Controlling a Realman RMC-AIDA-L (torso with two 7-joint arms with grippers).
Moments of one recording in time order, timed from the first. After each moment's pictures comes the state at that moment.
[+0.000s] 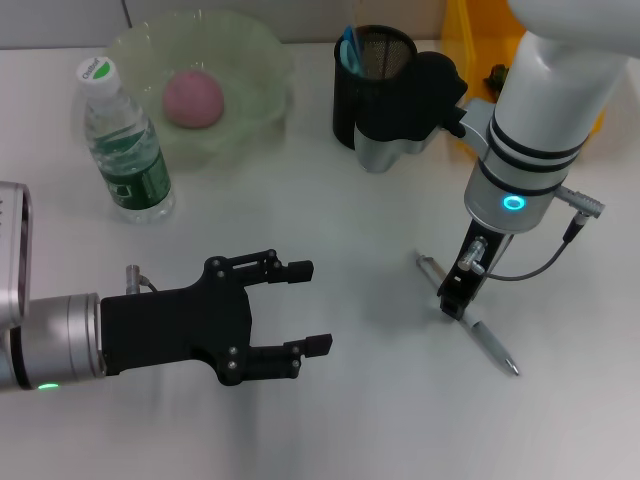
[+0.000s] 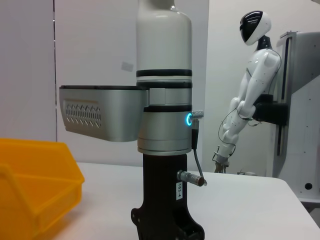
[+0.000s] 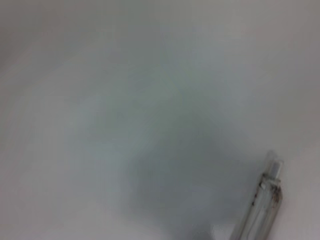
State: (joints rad) left arm -0.43 -2.06 1.02 0.41 1.69 1.64 -0.85; right arm 1.03 2.09 -1.70 -0.77 -2.57 -1.48 2.76
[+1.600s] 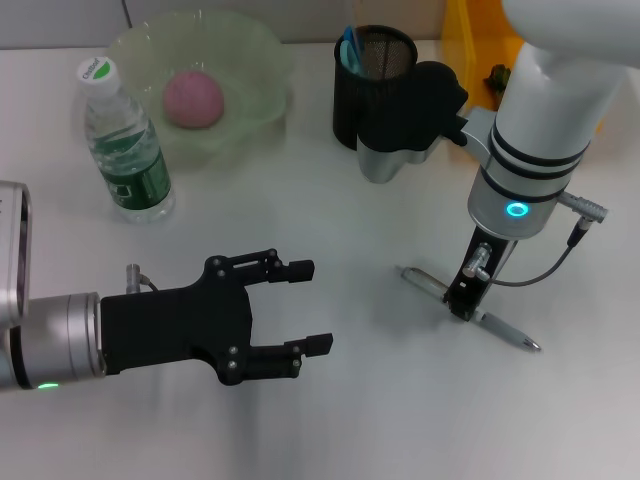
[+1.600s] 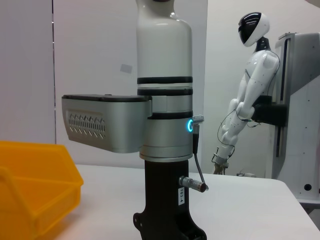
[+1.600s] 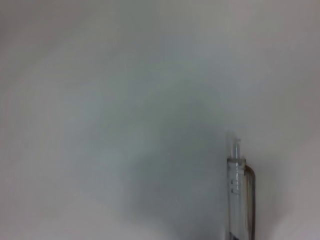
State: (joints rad) left arm -0.44 -2.06 1.01 0.41 1.69 1.65 -0.85; right arm 1.02 2.09 -1.73 -0.76 -2.57 -1.48 2.75
